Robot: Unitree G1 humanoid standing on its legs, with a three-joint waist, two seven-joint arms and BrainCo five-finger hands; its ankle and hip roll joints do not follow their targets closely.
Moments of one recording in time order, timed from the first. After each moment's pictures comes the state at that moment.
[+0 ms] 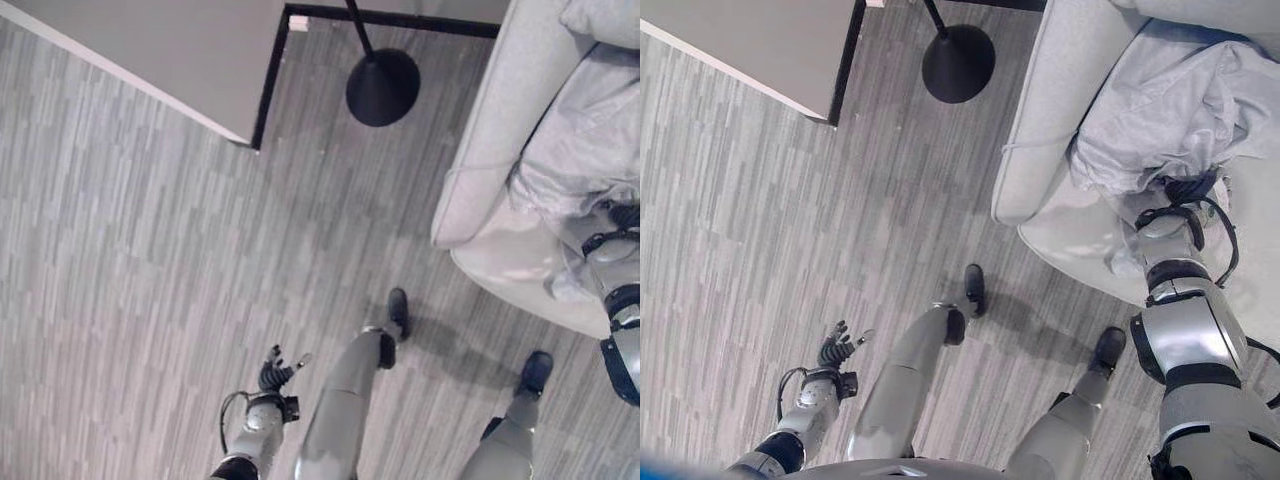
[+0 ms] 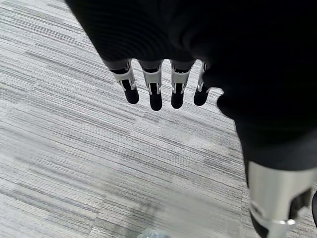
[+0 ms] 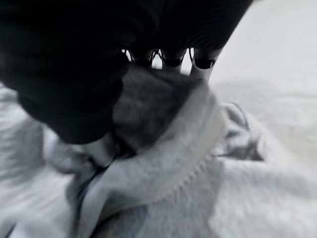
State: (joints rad) left arm -0.11 0.23 -0.34 0.91 -0.47 -0.25 0.30; right arm -0.96 -0.65 0.31 1.35 0.19 -0.03 -0.61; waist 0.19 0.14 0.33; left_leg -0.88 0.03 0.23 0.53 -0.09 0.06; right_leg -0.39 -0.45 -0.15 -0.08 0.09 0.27
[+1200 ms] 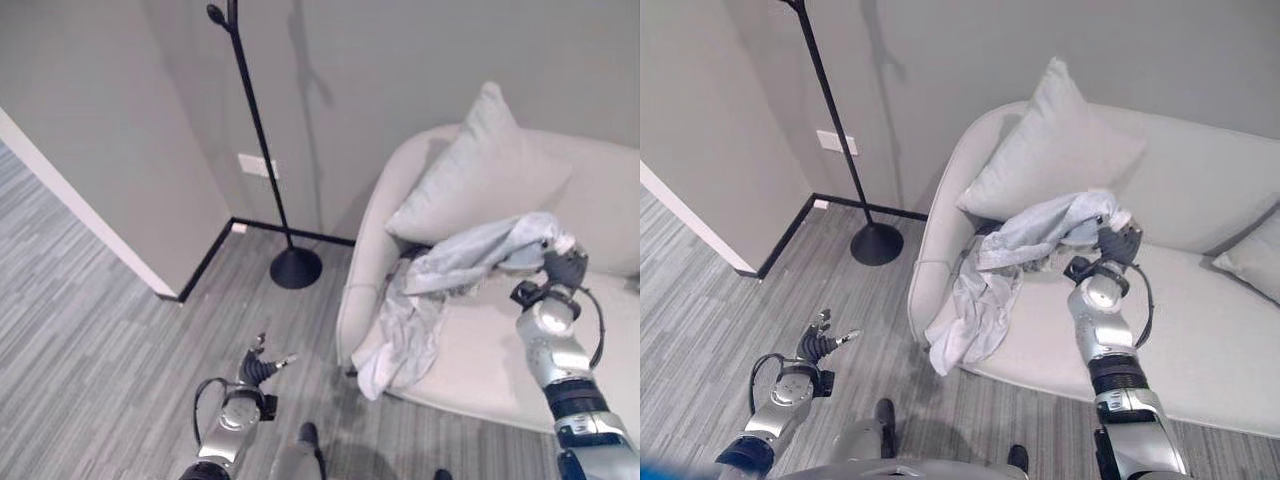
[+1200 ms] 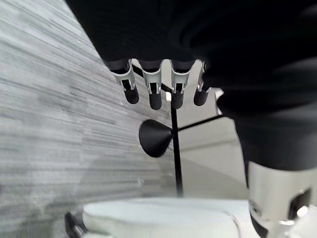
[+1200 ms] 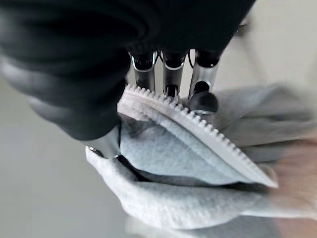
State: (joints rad) left arm -0.03 0.36 -0.27 0.62 -0.21 -0.11 0.26; right arm -0.37 -0.44 -0.02 0.37 0.47 -0.17 -0.58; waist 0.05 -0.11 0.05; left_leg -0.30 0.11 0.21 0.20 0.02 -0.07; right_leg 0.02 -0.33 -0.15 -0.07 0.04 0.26
